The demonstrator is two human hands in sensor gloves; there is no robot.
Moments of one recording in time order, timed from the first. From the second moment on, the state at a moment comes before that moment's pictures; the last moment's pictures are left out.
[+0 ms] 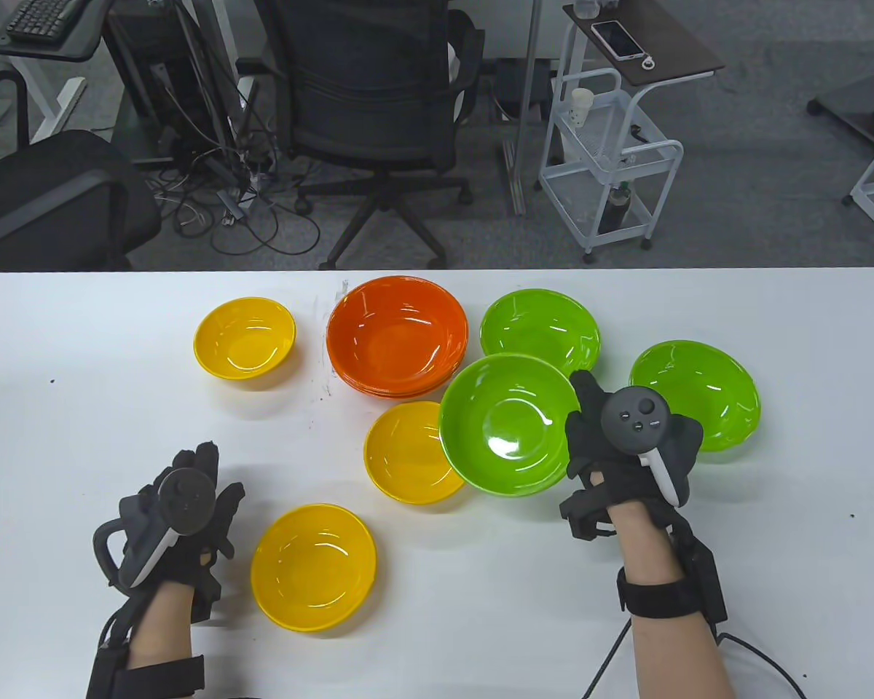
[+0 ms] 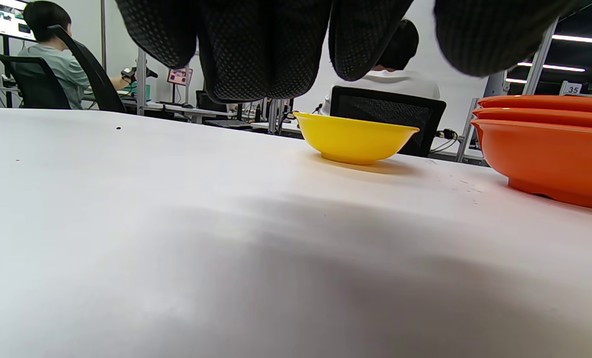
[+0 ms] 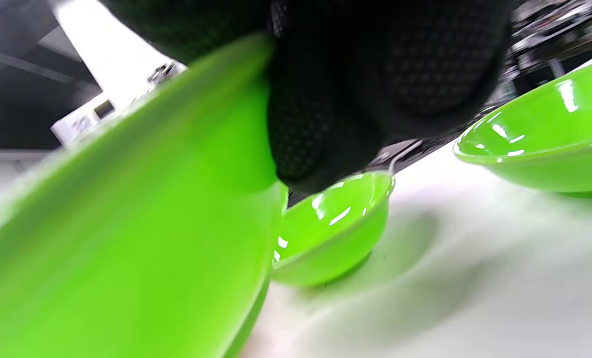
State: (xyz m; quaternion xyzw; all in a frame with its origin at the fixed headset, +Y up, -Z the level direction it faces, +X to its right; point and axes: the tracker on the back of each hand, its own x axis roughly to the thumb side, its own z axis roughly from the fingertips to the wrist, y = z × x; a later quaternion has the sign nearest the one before) left_hand -0.322 -0.732 -0.261 0.00 0.12 0.08 0.99; right_hand 0.195 -0.652 -0.348 -0.08 -0.10 0.95 0.29
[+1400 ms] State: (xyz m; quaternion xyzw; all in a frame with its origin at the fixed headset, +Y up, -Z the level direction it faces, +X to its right) left_hand -0.316 -0.735 -0.264 0.01 0.10 0.07 0.99; right_hand 0.178 -0.678 -0.434 -0.21 -0.06 0.94 0.27
